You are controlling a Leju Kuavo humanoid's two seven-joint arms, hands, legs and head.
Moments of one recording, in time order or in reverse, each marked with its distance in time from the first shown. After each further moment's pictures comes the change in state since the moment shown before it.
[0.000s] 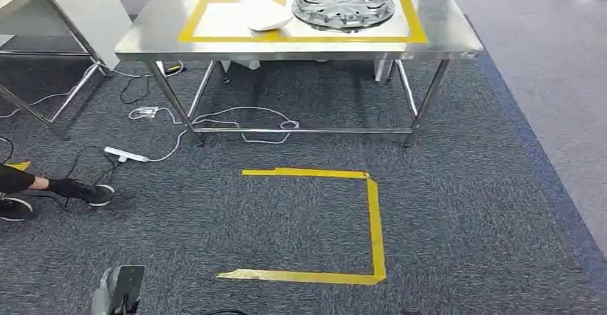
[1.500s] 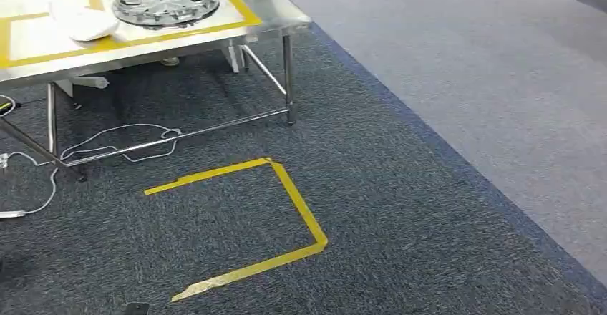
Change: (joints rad) left arm 0.012 0.012 0.112 0.287 -0.036 -0.132 0.196; right arm 0.024 -0.001 0.007 0.001 0.073 -0.003 0.150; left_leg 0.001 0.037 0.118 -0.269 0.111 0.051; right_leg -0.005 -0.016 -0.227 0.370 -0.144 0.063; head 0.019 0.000
